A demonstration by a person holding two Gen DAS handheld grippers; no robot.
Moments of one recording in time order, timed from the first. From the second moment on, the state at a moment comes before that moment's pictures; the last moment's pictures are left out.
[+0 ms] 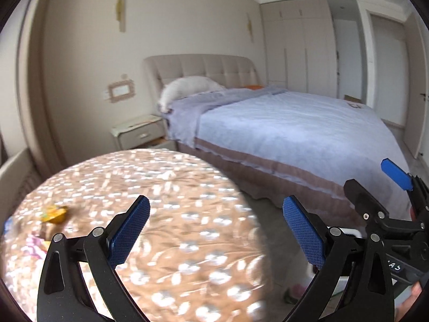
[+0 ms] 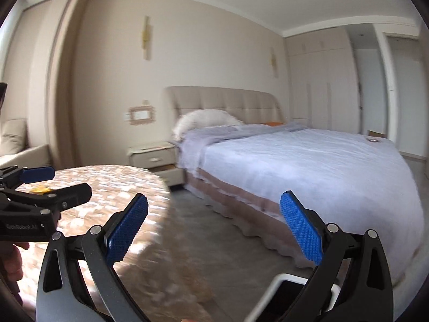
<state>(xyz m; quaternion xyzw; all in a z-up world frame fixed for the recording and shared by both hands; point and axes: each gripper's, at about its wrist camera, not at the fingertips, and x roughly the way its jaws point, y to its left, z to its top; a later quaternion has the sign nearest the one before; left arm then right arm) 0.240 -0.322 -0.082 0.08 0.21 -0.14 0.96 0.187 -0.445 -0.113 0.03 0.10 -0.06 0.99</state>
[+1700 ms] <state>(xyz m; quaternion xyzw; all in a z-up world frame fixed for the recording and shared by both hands) 0.321 0.157 -0.076 -0.09 0.26 0.25 0.93 0.359 0.027 -0.052 -0.09 0.16 0.32 0.93</state>
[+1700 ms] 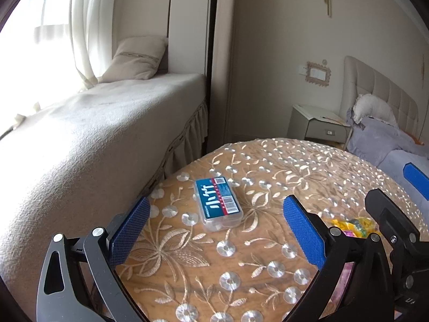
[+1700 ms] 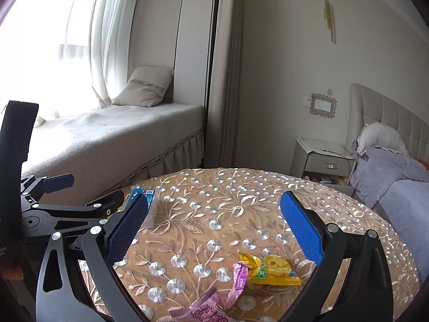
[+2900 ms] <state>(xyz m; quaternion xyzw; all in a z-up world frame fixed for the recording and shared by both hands) 0.386 0.187 -0.125 -0.16 0.35 0.25 0.89 0.401 0.031 -0.076 -0.11 0.19 0.28 0.93</state>
